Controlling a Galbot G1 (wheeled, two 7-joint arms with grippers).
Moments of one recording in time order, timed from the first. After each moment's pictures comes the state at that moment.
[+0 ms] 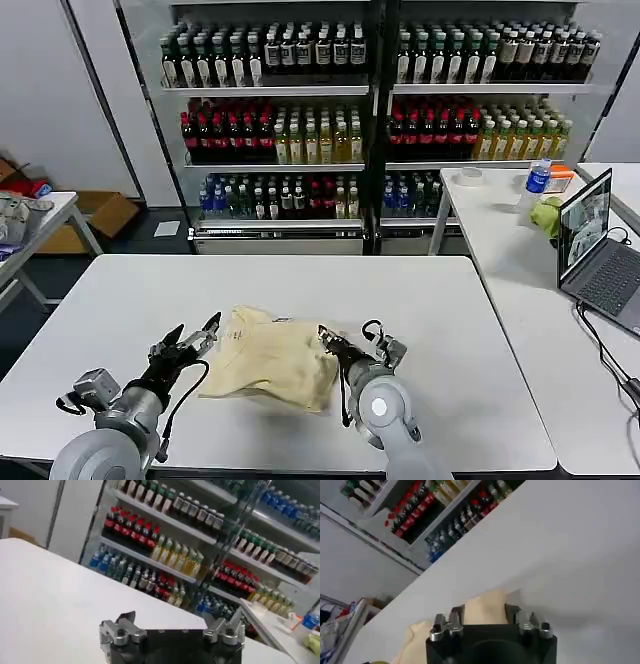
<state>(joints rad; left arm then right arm) 1.42 -1.16 -0.61 -2.21 -0.95 0.45 -0.28 -1.02 1.55 0.17 1.77 1.03 -0.51 0.57</state>
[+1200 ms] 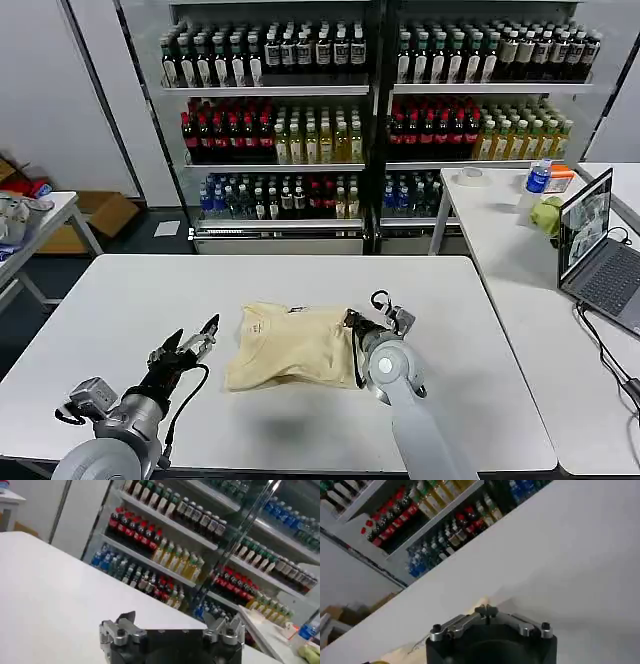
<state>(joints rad) 1.45 -1.20 -0.63 -2.23 -0.96 0.43 -0.28 -0.85 1.52 0.22 1.59 0.97 -0.53 0.56</state>
